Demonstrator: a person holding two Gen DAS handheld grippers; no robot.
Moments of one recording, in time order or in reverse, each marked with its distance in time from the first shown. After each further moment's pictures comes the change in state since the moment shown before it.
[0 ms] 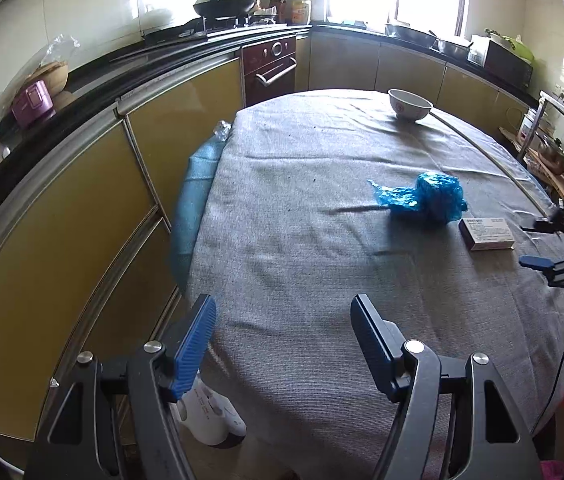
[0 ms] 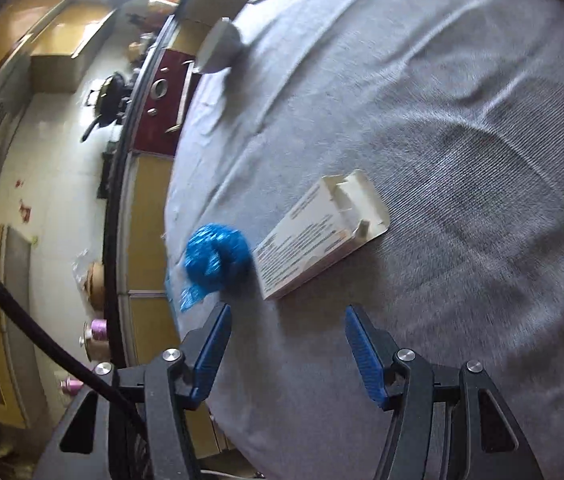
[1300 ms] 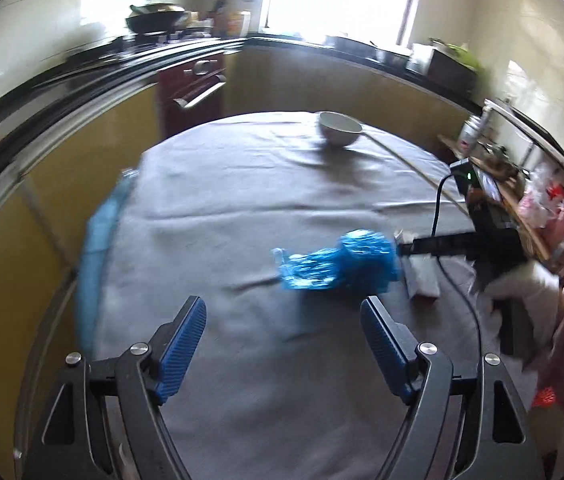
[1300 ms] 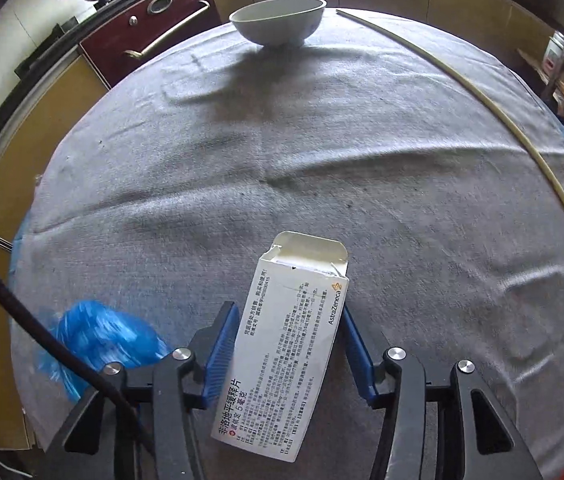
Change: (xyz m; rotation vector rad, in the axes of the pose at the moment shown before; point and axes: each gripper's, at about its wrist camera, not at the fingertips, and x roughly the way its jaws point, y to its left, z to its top) left arm 0.036 -0.063 0.078 0.101 -0.044 -0.259; right arm 0.095 0.102 0.053 -0.538 -0.071 -0.598
